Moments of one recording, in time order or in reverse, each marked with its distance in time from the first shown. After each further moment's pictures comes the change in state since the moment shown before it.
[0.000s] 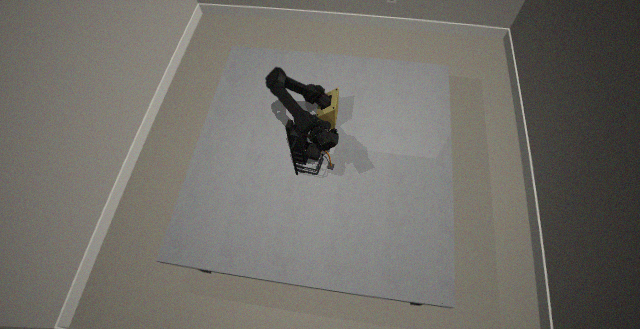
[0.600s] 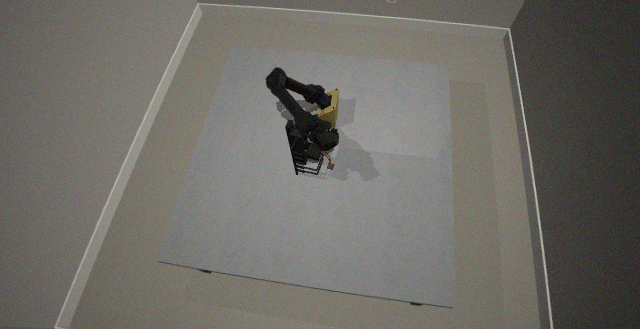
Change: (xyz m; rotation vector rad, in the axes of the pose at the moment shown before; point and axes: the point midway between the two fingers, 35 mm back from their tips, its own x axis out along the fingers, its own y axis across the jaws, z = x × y) arm 0.001 0.001 0.001 -0.007 0.011 0.005
